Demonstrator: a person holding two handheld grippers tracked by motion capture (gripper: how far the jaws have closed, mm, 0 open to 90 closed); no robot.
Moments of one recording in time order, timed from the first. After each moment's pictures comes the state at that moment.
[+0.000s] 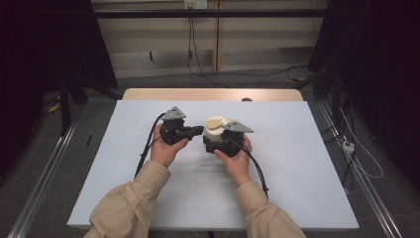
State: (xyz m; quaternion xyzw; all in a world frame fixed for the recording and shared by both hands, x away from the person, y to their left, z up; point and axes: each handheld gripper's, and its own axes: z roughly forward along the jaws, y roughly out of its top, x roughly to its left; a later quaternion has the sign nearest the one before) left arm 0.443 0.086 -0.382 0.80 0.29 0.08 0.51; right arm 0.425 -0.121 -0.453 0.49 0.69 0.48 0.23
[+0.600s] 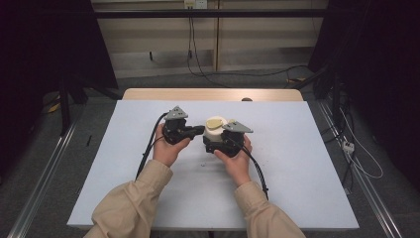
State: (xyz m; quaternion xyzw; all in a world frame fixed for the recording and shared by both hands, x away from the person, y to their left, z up) left arm 0.445 0.081 -0.385 0.81 0.29 0.08 0.51; right arm 0.425 -0.120 -0.453 0.49 0.69 0.48 0.24
